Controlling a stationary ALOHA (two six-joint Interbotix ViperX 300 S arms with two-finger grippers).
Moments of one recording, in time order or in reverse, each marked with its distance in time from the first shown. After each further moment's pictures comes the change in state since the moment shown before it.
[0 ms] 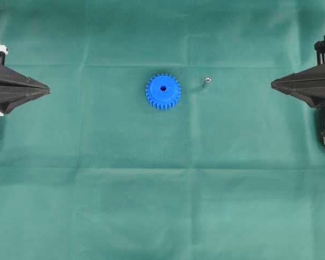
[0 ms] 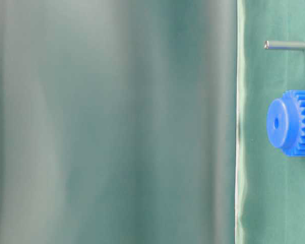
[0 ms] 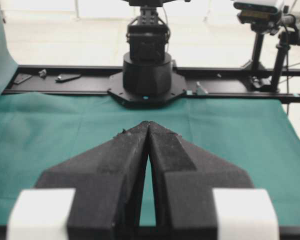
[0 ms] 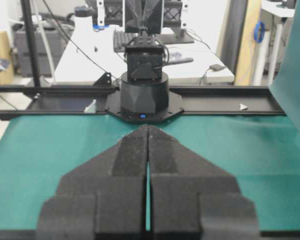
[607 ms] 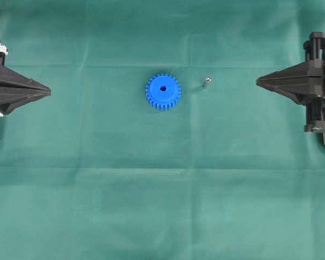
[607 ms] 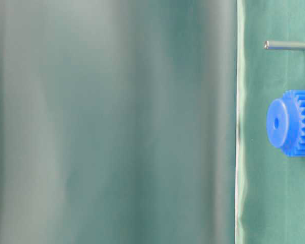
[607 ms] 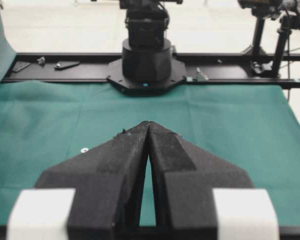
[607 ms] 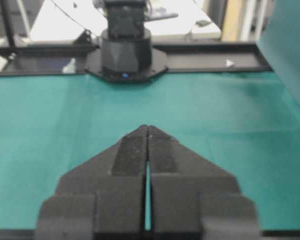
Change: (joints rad) left arm -0.003 -0.005 -0.021 0.012 0.075 -0.003; right arm -0.061 0.114 -0.011 0.000 0.029 0.000
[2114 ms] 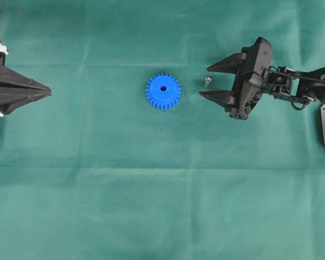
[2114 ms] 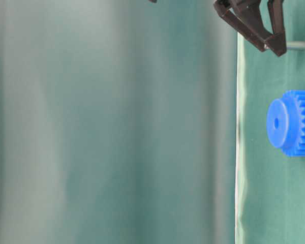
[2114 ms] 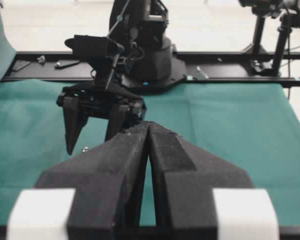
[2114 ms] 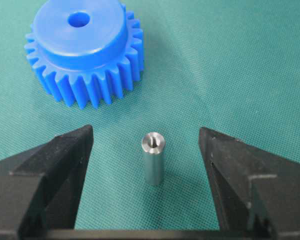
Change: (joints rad) left arm 0.000 0.002 0.000 0.000 0.002 0.003; right arm -0.164 0.930 -0.051 0.077 -0.453 -0.002
